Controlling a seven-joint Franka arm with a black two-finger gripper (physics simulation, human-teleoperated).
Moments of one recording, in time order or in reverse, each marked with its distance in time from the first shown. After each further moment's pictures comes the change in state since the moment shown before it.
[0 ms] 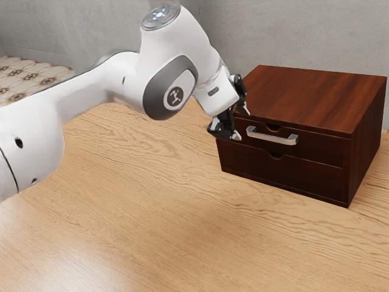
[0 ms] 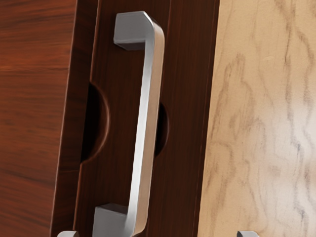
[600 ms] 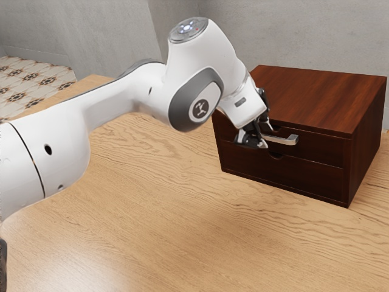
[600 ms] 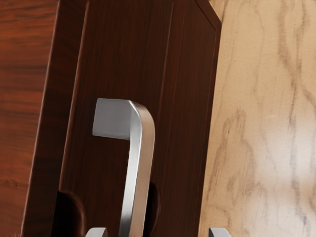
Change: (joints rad) arm -0.060 0.076 0.002 0.050 -0.020 0.021 -0.062
